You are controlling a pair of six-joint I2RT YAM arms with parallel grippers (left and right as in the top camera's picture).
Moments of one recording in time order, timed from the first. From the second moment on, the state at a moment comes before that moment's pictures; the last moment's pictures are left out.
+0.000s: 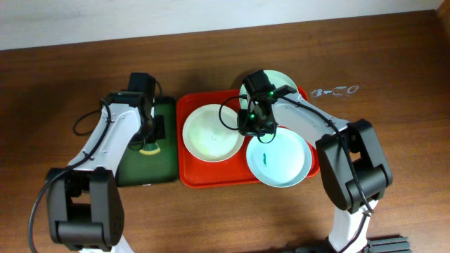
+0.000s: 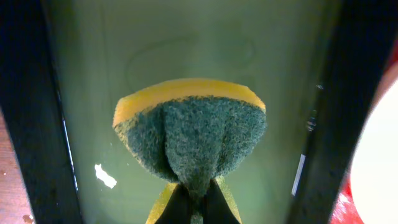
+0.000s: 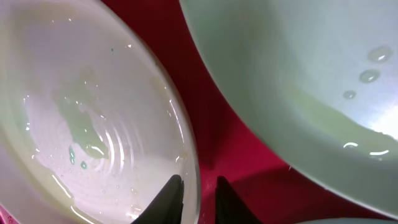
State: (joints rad) left arm -0.17 1.88 1.37 -0.95 -0.12 -0.20; right arm 0.36 2.00 1.34 -0.67 -0.26 0.45
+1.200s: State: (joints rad) left arm -0.01 1.76 1.65 -1.10 0.02 -0.26; right arm 0.39 2.00 1.32 -0.63 -0.21 0.45
